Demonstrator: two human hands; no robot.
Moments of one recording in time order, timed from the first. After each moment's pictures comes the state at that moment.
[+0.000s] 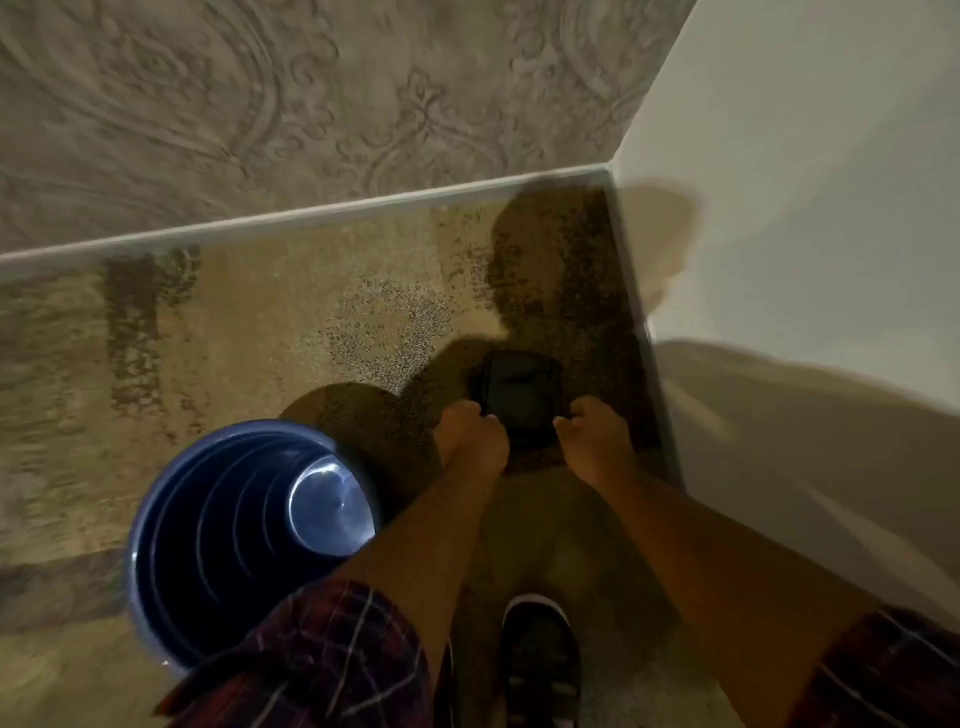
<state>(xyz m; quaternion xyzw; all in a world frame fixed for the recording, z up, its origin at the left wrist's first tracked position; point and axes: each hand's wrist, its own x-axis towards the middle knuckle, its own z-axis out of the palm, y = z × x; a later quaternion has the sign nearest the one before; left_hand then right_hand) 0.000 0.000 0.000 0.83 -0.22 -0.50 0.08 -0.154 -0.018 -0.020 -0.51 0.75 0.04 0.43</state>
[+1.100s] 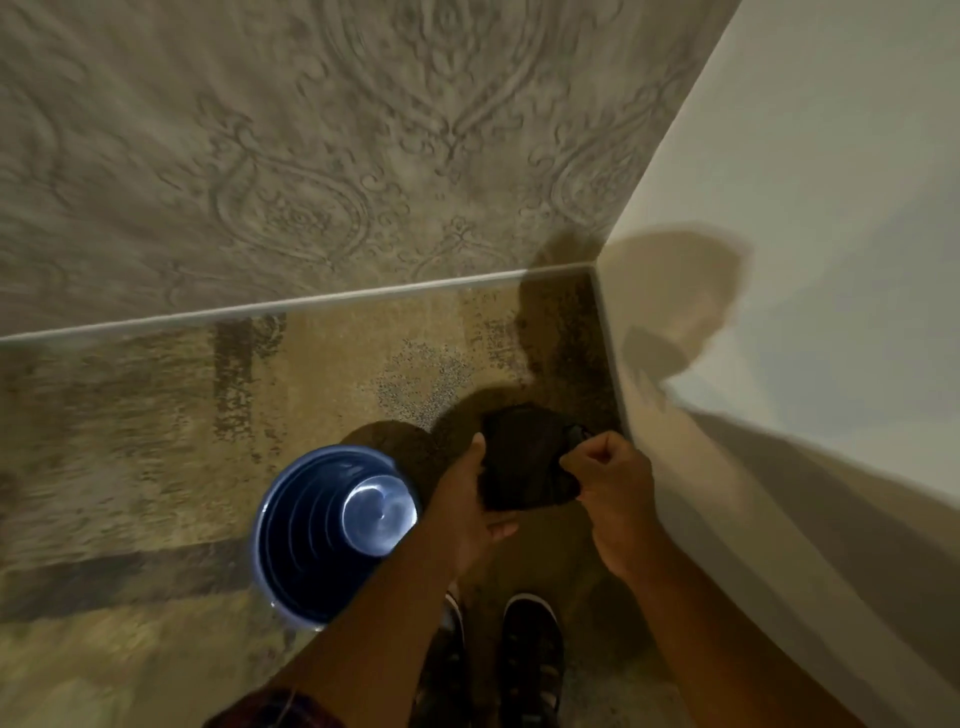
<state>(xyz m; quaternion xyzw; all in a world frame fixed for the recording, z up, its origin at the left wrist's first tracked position) 0.019 0.047 0.212 0.60 0.14 -0.72 0.30 -0.144 0.017 0.214 -0.35 0.71 -0.25 0.56</state>
